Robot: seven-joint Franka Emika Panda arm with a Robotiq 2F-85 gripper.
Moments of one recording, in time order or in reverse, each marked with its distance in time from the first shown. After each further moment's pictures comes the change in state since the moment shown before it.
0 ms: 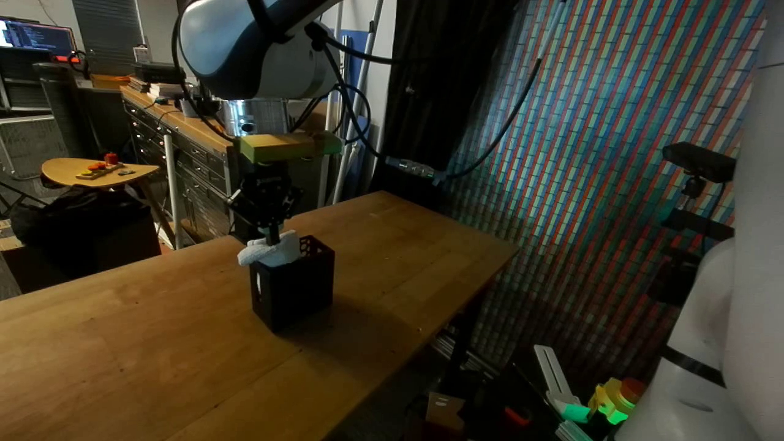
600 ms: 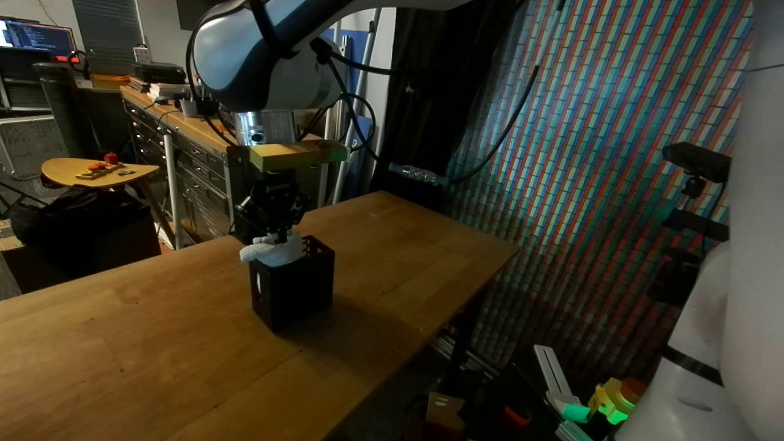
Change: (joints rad) arm -0.019 0.021 -0.008 -0.008 0.000 0.011 0.000
